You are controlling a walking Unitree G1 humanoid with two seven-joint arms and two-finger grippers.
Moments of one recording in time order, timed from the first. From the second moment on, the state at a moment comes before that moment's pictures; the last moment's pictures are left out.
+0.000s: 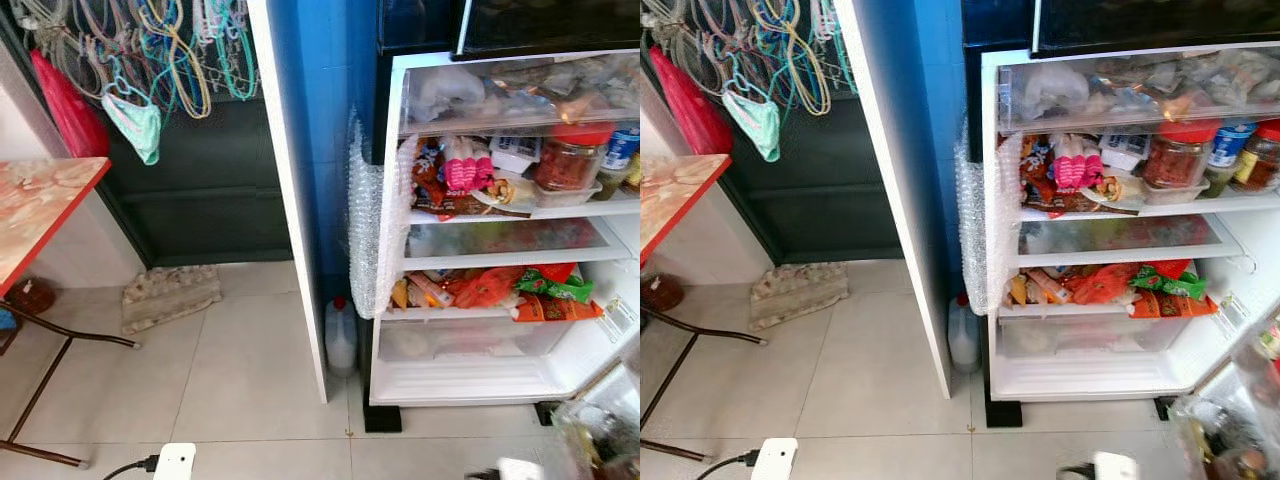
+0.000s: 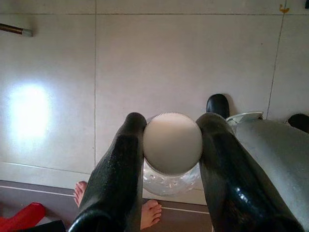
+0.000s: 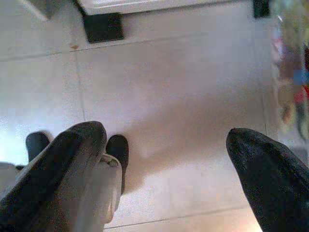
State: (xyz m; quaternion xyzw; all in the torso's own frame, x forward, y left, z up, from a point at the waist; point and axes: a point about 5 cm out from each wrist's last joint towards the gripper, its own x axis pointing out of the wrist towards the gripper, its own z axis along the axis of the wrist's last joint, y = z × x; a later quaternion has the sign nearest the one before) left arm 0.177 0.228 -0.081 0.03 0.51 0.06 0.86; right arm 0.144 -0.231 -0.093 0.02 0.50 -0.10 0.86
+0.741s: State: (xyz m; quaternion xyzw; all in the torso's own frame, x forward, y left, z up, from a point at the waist) left arm 0.179 0.230 -0.080 0.03 0.50 0.06 0.86; right arm 0.134 -0.248 -0.092 0.01 0.51 -0.12 0.85
